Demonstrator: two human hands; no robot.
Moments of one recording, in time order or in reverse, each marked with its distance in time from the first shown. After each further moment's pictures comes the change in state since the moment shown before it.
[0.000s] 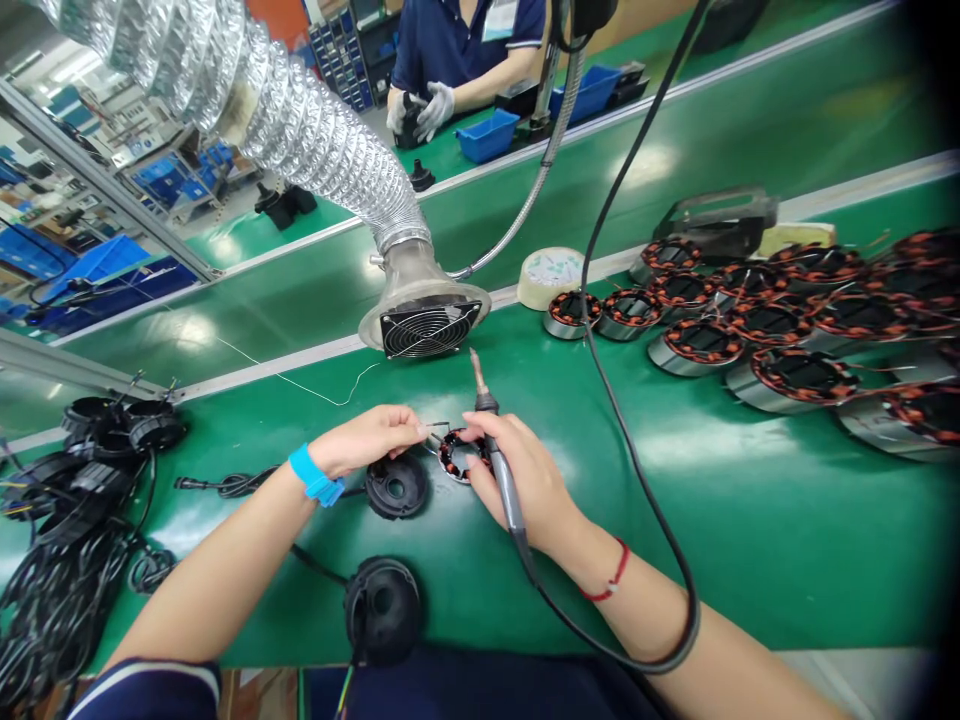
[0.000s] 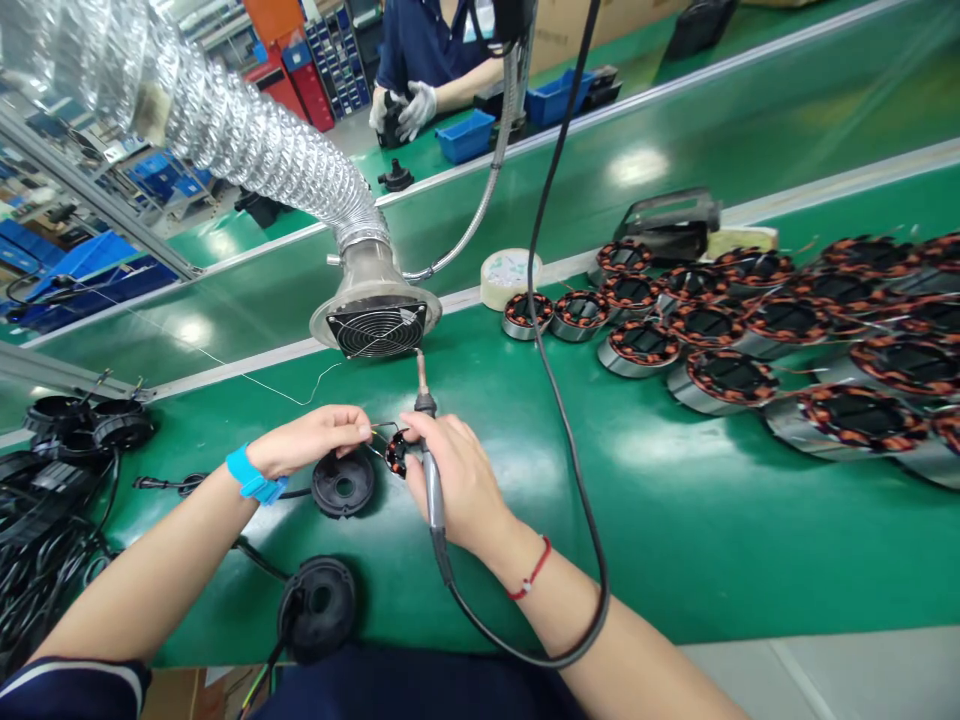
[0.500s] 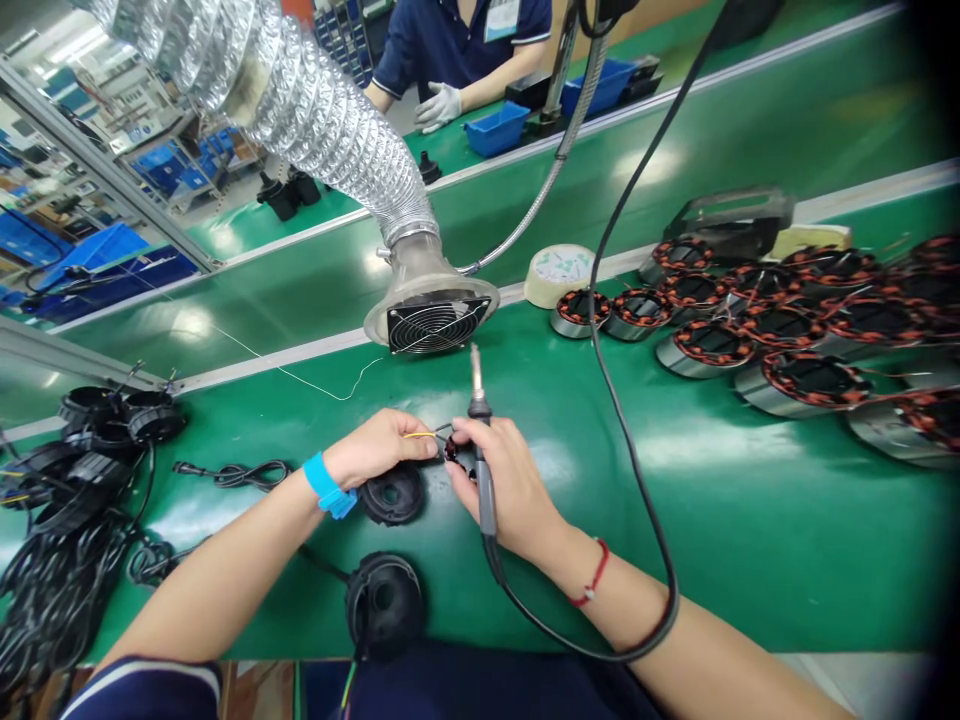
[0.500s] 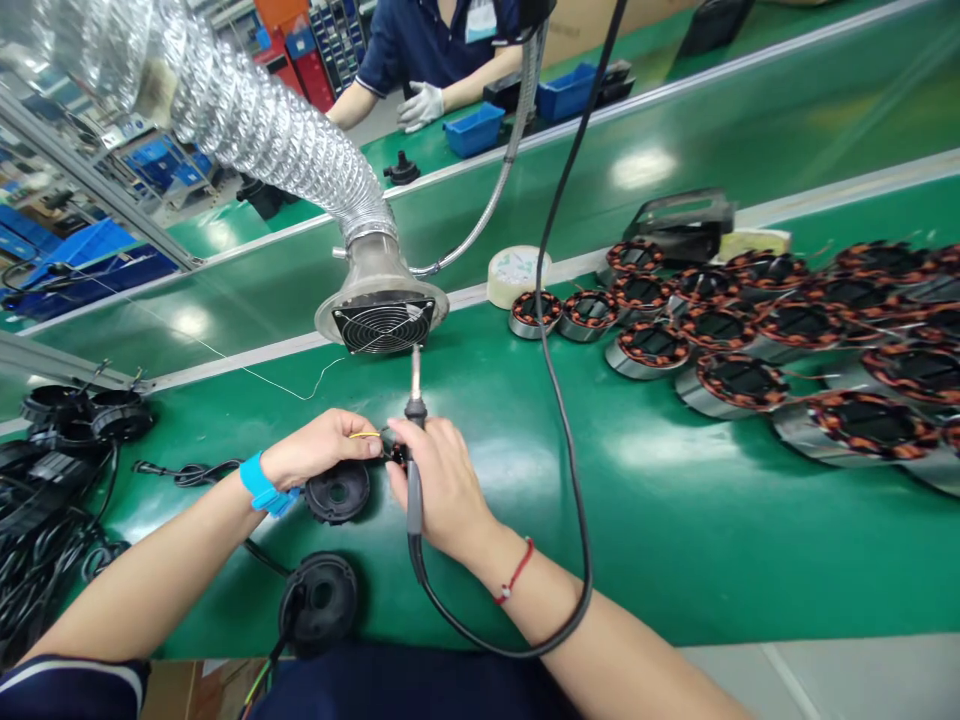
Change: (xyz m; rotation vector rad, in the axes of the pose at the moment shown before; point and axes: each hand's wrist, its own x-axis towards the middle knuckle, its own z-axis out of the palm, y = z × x) left_hand -0.003 -0.011 0.012 -0.117 0.032 -0.012; right_hand -0.004 -0.007 0.015 -0.074 -0.017 -0.019
